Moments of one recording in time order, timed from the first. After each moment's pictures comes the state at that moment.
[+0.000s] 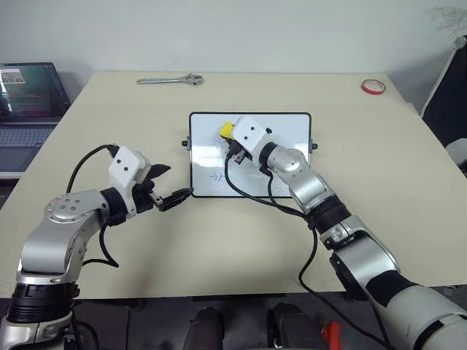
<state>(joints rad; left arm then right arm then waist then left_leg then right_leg) -0.26 0.79 0.17 -0.23 -0.42 0.59 -0.82 -1.04 -0.08 0.33 0.71 -0.17 -0.01 0.32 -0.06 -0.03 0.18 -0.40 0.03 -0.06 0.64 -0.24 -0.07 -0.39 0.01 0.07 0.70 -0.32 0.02</state>
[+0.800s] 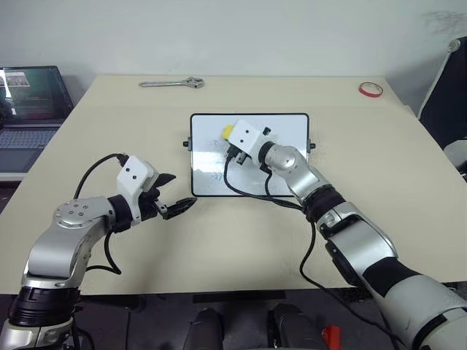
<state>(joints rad) -0.22 0.79 0.14 -0.24 -0.41 0.58 -0.80 -1.12 -0.07 0.36 0.94 -0.26 -0.11 0.37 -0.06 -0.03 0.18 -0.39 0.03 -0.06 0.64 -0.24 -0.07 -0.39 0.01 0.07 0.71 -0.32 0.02</state>
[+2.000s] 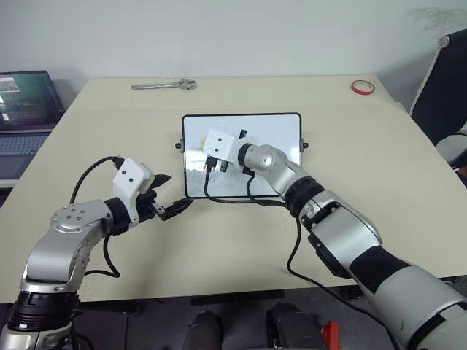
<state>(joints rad) -0.18 0.78 0.16 -0.22 -0.40 0.54 -0.78 -1.31 0.05 0.39 1.23 -0.36 -0.21 0.32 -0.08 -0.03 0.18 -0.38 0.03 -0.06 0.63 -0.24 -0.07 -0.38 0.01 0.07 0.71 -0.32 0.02</state>
